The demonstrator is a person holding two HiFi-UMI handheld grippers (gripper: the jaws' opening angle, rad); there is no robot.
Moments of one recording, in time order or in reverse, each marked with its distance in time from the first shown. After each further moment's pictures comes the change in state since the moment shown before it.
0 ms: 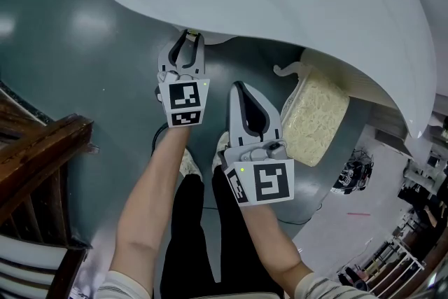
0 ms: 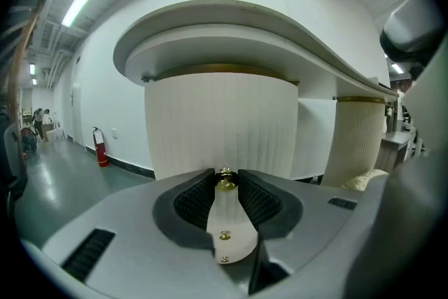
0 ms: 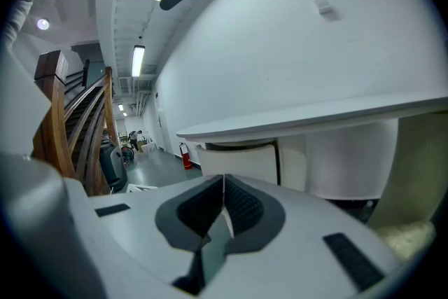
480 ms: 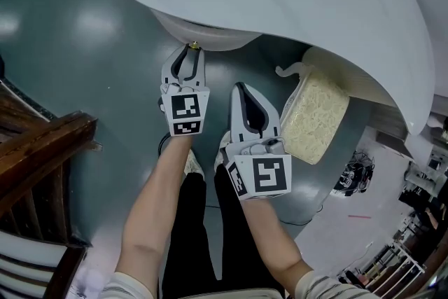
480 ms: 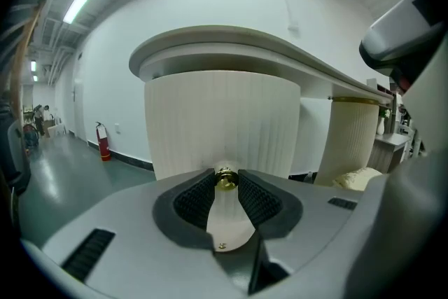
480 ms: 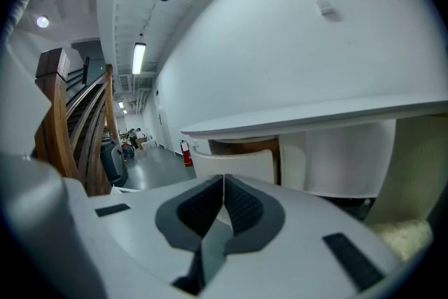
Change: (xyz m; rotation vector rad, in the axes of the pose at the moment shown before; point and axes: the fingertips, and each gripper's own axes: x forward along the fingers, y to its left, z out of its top) left arm -0.038 -0.001 -0.017 -0.020 0.031 -0.002; right arm -0.011 0.010 -0.006 -0.009 0.018 -0.003
